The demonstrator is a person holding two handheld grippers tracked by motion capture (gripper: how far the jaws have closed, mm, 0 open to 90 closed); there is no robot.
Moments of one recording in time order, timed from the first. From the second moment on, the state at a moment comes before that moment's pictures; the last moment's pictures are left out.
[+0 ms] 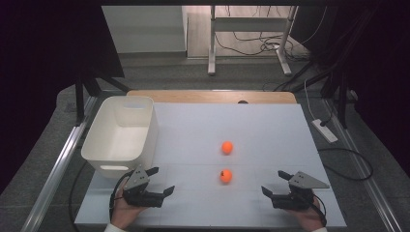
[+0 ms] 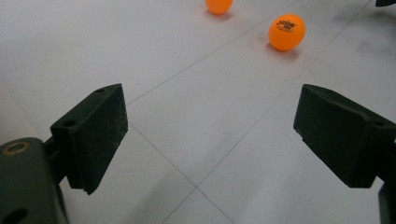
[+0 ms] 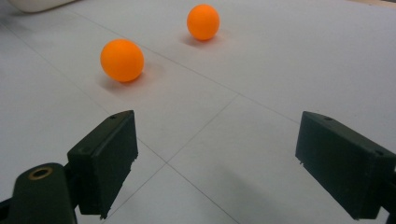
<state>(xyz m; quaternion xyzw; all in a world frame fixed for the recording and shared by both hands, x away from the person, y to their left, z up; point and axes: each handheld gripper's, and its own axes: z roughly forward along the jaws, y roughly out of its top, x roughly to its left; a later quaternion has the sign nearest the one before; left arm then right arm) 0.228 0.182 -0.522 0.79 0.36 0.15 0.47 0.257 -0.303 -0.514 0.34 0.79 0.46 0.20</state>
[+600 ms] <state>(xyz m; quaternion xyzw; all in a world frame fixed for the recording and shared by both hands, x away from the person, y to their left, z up) 0.223 0.180 -0.519 0.79 0.36 0.17 0.47 0.263 -0.301 -0.517 0.35 0.80 0.46 0.18</state>
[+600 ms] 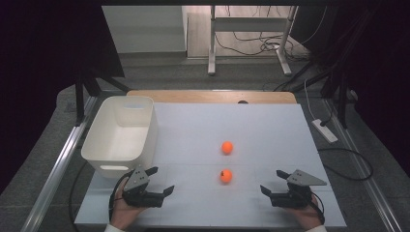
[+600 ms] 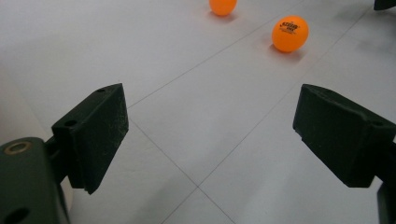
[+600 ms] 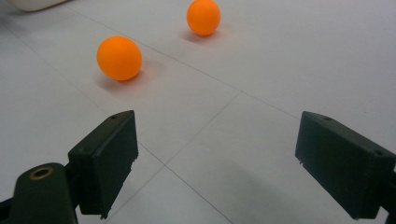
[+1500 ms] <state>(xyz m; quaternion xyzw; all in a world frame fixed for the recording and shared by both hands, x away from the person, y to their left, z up) 0.226 0.174 -0.504 0.78 0.38 0.16 0.47 0.259 -0.298 -0.517 0.34 0.80 0.46 0.18</state>
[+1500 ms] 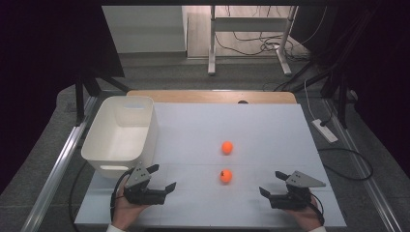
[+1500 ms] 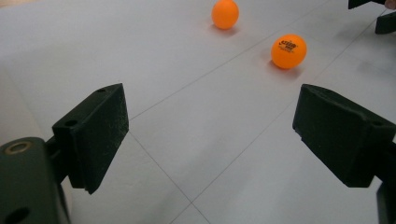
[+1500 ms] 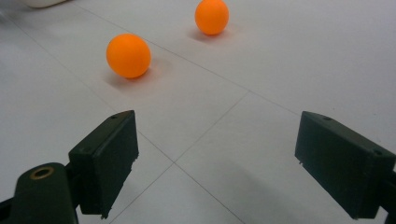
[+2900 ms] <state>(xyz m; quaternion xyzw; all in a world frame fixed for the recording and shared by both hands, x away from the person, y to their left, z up) 0.254 0.142 -0.489 0.79 0.37 0.12 0.48 0.262 -0.299 -0.520 0.34 0.80 0.45 0.18</state>
